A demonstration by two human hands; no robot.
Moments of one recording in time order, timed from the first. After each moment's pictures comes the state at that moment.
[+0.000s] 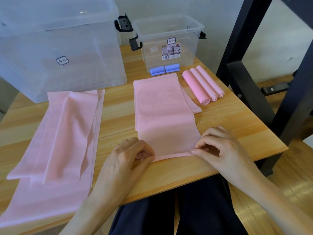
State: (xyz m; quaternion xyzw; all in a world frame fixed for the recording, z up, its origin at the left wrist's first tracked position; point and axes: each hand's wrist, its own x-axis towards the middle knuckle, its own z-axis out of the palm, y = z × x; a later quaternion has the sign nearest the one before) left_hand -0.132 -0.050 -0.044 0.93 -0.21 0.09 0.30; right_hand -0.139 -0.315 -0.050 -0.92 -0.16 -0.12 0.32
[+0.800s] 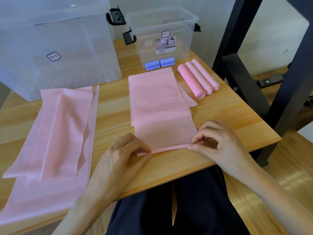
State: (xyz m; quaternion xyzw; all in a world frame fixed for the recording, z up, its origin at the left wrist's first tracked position) left_hand -0.136 -0.046 -0.039 0.92 -0.23 0.07 0.32; right_hand -0.142 -0.318 -0.048 -0.92 -0.12 -0.08 0.37
